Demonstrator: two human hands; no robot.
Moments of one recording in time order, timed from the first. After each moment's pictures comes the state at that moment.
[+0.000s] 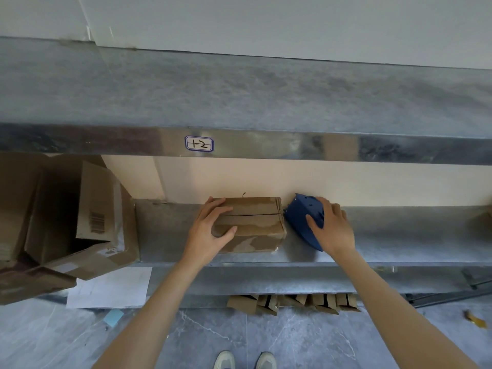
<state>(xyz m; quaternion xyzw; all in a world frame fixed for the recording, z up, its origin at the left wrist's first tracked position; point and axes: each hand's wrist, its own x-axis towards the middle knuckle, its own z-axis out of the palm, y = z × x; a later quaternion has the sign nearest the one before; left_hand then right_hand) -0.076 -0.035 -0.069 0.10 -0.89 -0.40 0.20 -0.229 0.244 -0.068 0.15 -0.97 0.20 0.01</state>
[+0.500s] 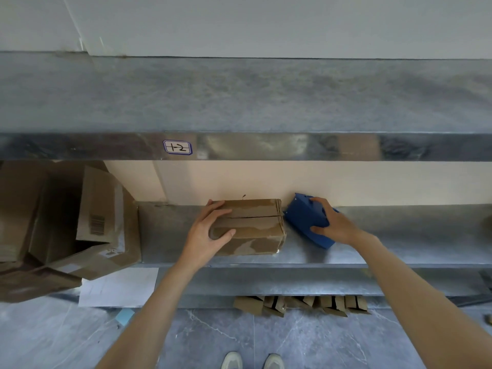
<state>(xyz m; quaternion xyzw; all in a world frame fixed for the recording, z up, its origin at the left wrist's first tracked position) -0.073 -0.031 -0.061 0.11 -0.88 -0.43 0.15 -0.278 0.266 -0.066 0.22 -0.90 0.28 -0.25</state>
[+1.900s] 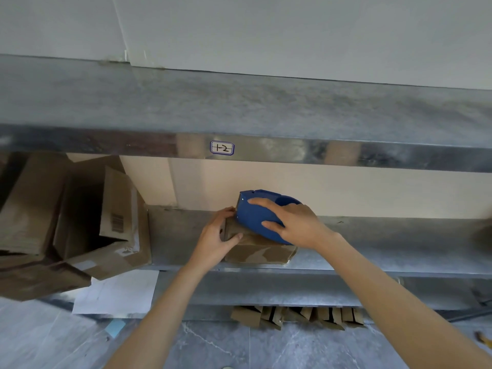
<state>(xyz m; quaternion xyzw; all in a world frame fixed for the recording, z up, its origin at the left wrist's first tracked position) -0.067 -0.035 -0.057 0.11 -0.86 -0.48 0.15 -0.192 0.157 0.023 0.49 -0.87 0.10 -0.06</state>
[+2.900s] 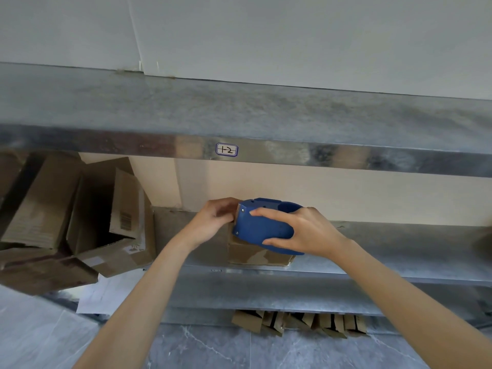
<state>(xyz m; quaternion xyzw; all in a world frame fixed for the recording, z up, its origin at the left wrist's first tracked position) -0.068 -0.054 0.025 0.03 -0.81 -0.59 0.05 -0.160 0.176 0.065 0.56 -0.82 0.14 0.06</state>
